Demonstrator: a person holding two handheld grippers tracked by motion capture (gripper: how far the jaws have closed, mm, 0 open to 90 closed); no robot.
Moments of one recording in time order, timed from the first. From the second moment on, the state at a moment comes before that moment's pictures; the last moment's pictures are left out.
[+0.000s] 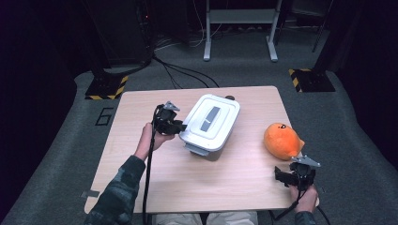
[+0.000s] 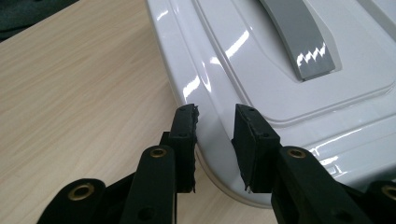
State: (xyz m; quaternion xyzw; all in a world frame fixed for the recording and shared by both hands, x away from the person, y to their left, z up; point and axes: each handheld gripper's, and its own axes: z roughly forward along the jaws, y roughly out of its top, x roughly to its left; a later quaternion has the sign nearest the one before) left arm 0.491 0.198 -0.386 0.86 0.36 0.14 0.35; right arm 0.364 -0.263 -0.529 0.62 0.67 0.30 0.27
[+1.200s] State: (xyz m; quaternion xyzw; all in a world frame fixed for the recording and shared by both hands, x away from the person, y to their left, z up) left arm 0.496 0.153 -0.369 0.82 0.40 0.14 0.38; right arm 0.364 -0.263 -0.529 0.62 0.67 0.30 0.27
